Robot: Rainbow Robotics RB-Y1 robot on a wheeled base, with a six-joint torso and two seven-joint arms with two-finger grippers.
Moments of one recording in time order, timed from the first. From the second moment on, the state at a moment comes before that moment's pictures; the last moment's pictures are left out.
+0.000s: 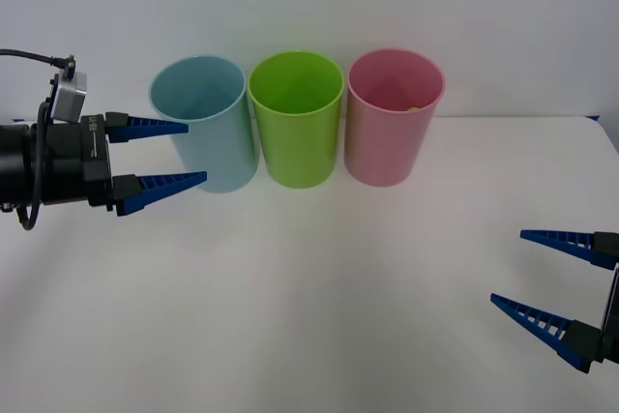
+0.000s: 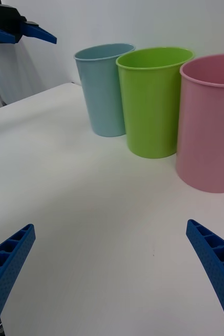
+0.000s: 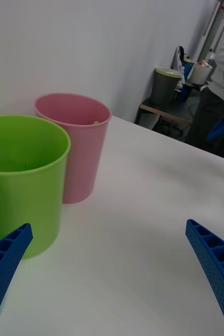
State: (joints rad) right arm 0.33 -0.46 -0.49 -2.00 1.33 -1.34 -0.33; left arm -0.28 1.08 -0.24 -1.64 -0.78 -0.94 0.30
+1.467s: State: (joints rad) right arm 0.33 -0.46 -0.49 -2.00 1.33 -1.34 -0.33; left arm 0.33 0.71 0.29 -1.95 -1.20 -1.13 0.34
